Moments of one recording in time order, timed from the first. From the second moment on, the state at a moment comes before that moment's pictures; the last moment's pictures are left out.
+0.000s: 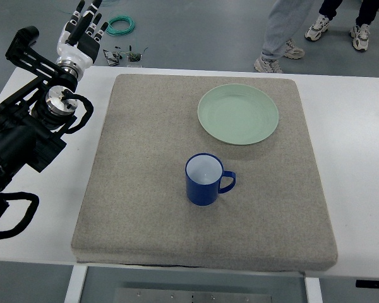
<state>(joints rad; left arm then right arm) -1.00 0.15 -0.81 -0.42 -0.20 -0.11 -0.32 0.04 0.00 0.03 0.16 0.02 -0.09 0.01</state>
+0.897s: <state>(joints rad) -1.00 0.17 -0.79 -0.52 -0.17 -0.11 -0.32 0.04 0.00 0.03 0.16 0.02 -0.09 0.01</state>
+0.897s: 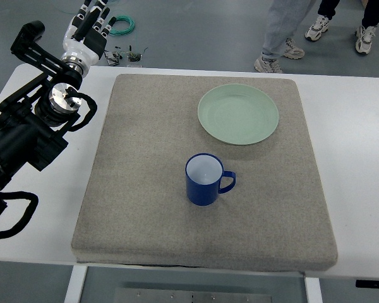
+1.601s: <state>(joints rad) -1.06 0.49 -0.36 -1.04 -0.01 -0.26 -0.31 0.04 0.00 0.03 0.16 0.02 -0.09 0.01</state>
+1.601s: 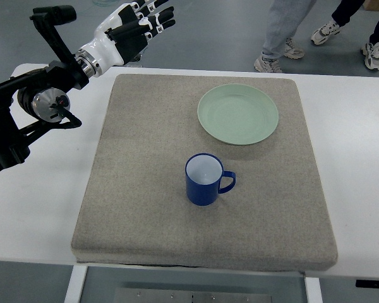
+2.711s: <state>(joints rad) -0.88 0.65 -0.26 -1.22 0.45 -0.54 -0.32 0.04 0.00 0.03 0.16 0.02 -0.09 0.01</state>
